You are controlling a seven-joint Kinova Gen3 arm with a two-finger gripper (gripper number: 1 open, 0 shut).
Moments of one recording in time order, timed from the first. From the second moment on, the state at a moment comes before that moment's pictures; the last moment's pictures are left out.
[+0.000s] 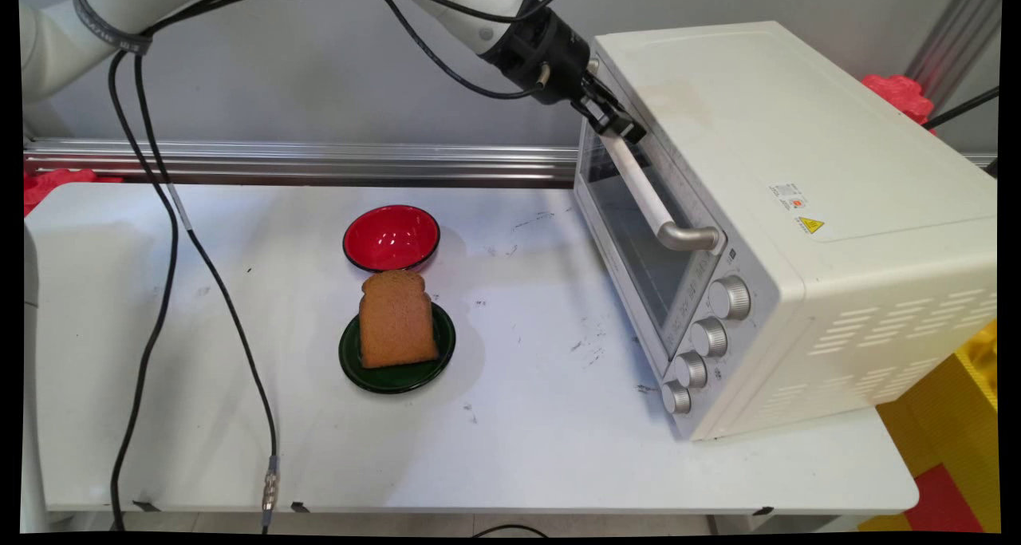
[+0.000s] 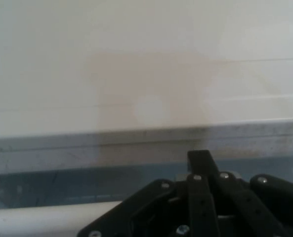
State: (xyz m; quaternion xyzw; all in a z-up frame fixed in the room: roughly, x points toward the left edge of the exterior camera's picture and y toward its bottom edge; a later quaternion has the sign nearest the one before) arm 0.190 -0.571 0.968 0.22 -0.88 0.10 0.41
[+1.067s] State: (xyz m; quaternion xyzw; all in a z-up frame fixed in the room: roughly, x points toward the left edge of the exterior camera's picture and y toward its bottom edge) arm 0.225 -0.548 0.953 0.23 -0.90 0.08 0.37
